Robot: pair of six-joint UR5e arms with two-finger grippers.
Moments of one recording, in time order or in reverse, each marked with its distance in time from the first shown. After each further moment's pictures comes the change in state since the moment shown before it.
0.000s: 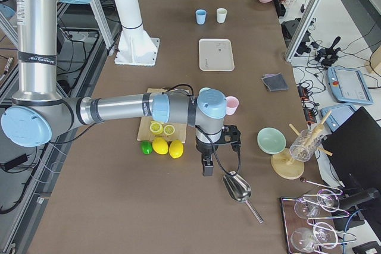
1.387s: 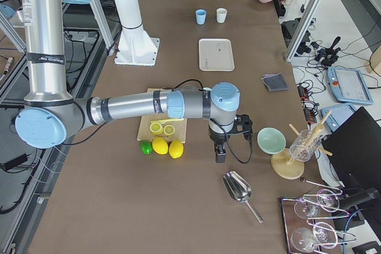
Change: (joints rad) left arm 0.037 -0.128 0.109 -0.070 -0.045 -0.070; right arm -0.132 0.086 -0.044 0.225 0.114 0.294
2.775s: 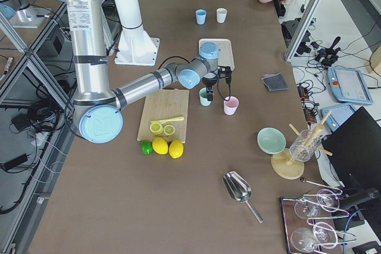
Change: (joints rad) left arm 0.087 -0.023 -0.025 -0.122 -0.002 -0.204; right arm -0.587 0.066 0.106 0.299 -0.200 0.776
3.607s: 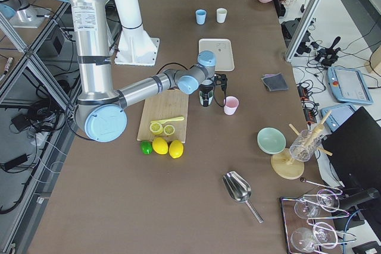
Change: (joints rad) left arm 0.000 -0.001 -0.011 0.002 -0.005 0.000; right arm -0.077 0.016 -0.079 0.015 -0.030 0.005
